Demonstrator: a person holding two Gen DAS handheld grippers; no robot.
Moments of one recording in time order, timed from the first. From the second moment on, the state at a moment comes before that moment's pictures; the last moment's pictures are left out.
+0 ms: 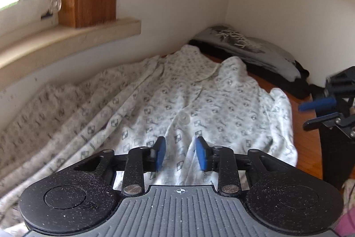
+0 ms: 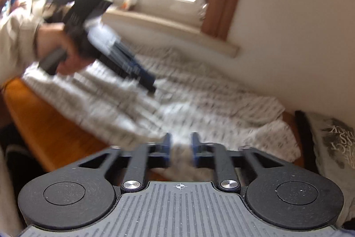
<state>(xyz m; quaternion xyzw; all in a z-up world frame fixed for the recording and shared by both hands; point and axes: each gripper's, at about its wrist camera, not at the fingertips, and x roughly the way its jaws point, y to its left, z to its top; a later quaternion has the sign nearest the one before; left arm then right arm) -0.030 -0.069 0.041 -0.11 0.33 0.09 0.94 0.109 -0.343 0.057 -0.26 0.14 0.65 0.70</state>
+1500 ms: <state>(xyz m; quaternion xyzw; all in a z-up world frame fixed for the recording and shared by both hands) -0.101 -0.121 0.041 -0.07 0.26 0.10 0.96 0.156 -0.360 0.014 0.01 0.32 0.61 0.73</state>
